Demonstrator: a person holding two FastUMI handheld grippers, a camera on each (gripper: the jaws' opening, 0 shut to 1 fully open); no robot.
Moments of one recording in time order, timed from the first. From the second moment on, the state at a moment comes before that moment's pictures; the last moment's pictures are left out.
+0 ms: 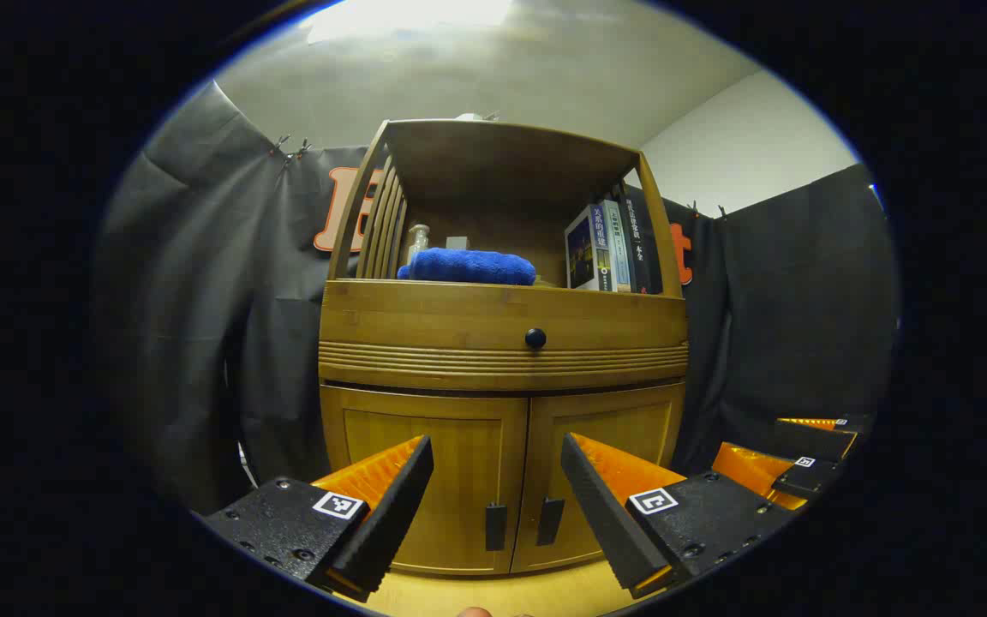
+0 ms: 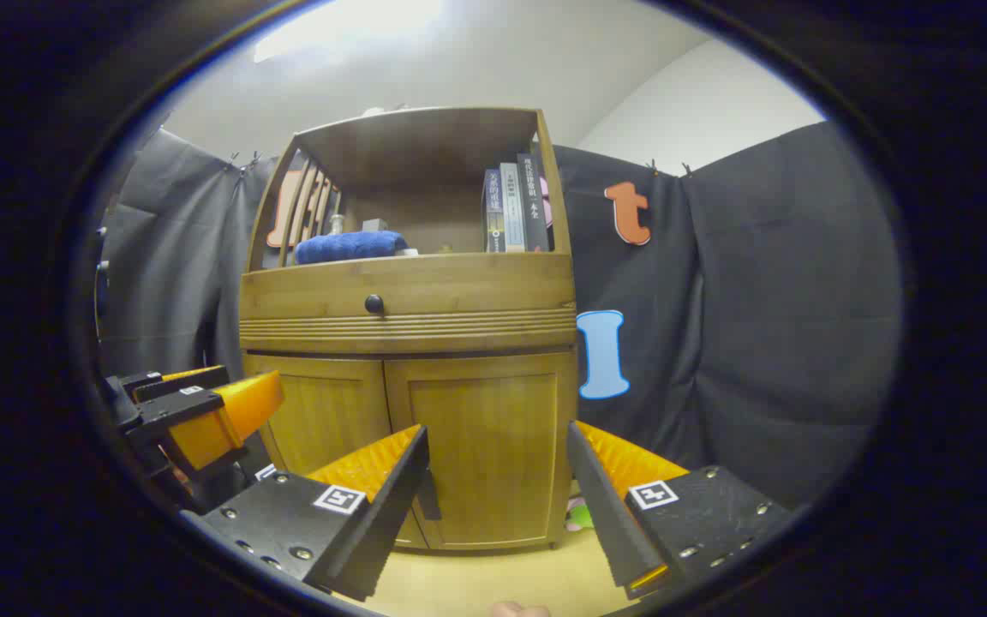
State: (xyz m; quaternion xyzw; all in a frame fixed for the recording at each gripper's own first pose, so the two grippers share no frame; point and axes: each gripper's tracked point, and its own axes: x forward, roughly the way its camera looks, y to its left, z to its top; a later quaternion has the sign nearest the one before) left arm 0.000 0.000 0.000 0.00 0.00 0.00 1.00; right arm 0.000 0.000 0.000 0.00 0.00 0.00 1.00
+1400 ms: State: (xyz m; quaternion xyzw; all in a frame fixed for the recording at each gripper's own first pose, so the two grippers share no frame) left arm -0.031 0.086 0.012 0.00 -0.03 0.14 0.99; right arm 0.056 0.057 -0.052 -0.02 0.04 0.10 0.99
